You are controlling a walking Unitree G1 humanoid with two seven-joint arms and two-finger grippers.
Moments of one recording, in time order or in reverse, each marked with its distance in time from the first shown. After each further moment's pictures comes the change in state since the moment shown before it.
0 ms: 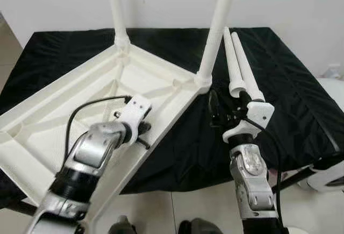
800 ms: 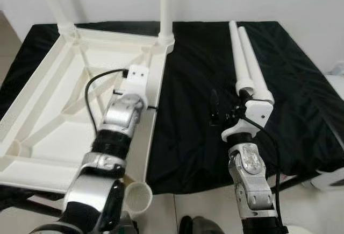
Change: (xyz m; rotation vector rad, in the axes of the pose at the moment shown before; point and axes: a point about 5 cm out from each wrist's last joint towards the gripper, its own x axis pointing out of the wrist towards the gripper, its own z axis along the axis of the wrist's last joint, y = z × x) left arm 0.038 0.010 0.061 -0.158 -0.123 0.425; right arm 0.001 0.009 0.002 -0.004 -0.005 0.012
